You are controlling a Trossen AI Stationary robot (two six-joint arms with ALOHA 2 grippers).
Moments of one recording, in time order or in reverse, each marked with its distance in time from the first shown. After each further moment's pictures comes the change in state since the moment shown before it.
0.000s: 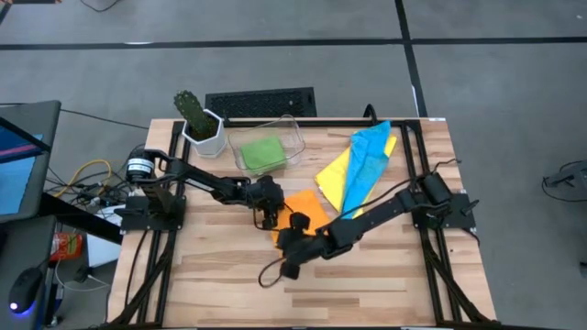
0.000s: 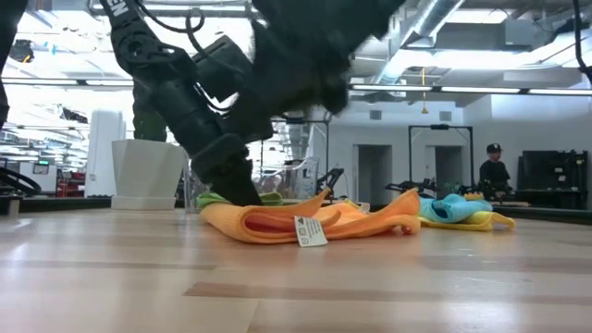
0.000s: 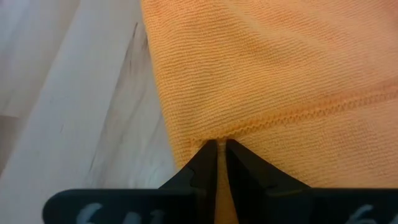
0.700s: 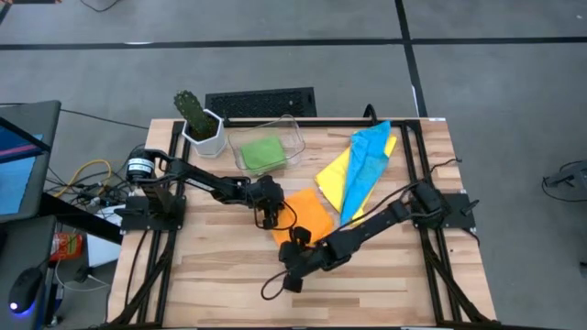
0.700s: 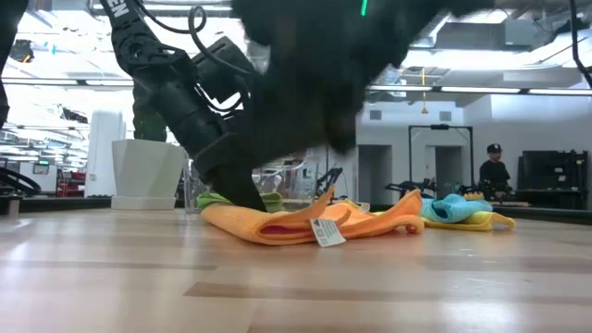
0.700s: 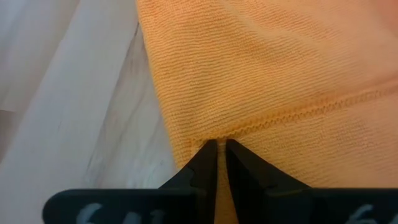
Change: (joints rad) left arm 0.002 0.002 -0.003 0.008 0.010 -0.031; right arm 0.039 0.063 -0.009 0.025 -0.057 0.100
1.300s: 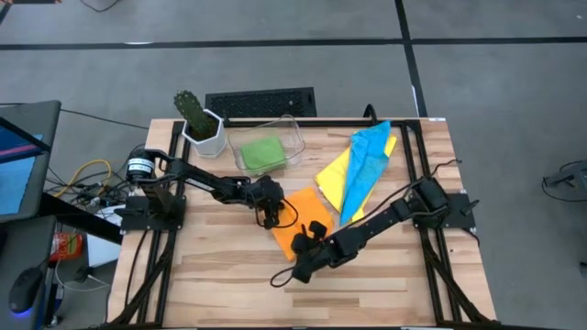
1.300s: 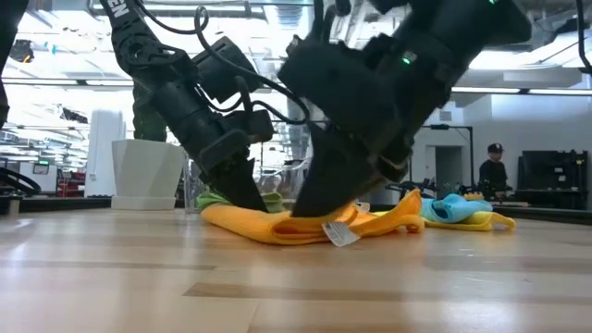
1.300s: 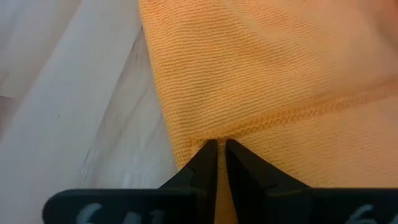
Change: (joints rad) left arm 0.000 0.000 0.000 0.002 0.003 -0.075; right arm -0.003 -0.020 -0.152 -0.056 0.052 0.164
